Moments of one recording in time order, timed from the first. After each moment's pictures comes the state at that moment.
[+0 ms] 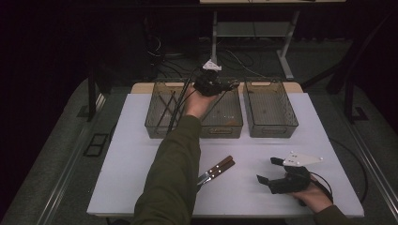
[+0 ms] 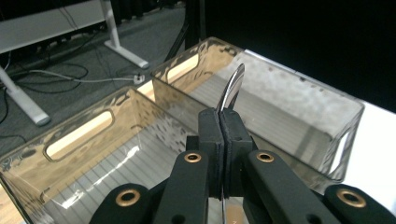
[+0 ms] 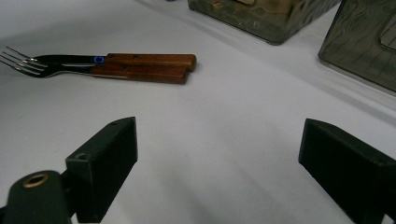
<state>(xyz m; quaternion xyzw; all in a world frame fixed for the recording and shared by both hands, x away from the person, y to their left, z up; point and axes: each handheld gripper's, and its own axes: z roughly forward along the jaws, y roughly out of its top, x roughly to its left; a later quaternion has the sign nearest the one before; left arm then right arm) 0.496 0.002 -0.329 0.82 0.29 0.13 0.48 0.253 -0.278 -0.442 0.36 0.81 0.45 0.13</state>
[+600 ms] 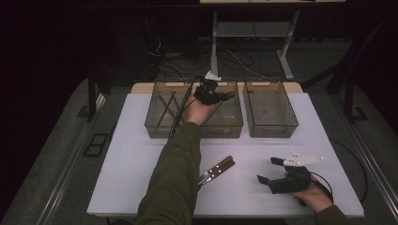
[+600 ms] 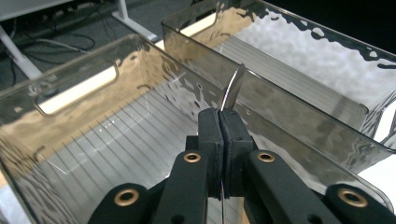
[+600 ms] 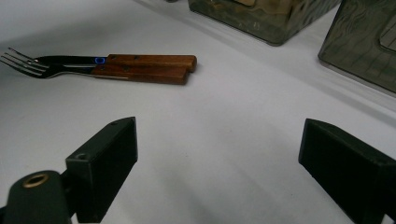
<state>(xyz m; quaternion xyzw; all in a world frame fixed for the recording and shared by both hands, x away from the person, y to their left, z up) 0.499 0.003 -0.366 0.84 0.32 0.13 0.43 0.253 -0.279 -0.442 0.36 0.81 0.45 0.13</state>
